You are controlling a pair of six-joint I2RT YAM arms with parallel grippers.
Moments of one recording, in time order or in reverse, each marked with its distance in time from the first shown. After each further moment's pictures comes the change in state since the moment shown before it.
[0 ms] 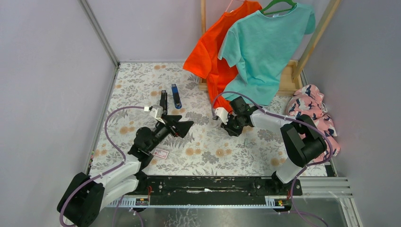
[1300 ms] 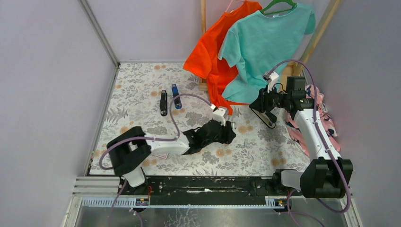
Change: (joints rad) left arm -0.558 0.706 0.646 -0.436 -0.394 -0.095; right arm -0.548 -0.406 0.132 -0.109 -0.478 0.357
